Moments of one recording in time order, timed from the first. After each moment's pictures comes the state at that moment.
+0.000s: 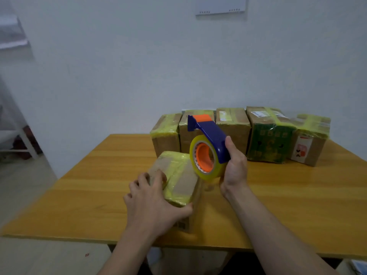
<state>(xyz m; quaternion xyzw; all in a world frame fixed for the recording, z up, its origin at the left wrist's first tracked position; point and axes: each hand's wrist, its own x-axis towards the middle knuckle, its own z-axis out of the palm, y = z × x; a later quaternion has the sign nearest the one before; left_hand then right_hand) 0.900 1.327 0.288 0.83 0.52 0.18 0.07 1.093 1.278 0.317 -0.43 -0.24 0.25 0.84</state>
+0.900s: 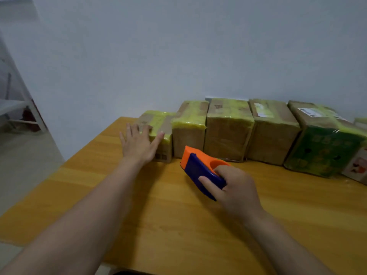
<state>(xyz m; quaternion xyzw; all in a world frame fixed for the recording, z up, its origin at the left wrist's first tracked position) 0.923 1.602 0.266 0.79 0.55 0.24 0.08 1.098 1.354 0.250 -0.69 -0.62 -0.11 0.35</state>
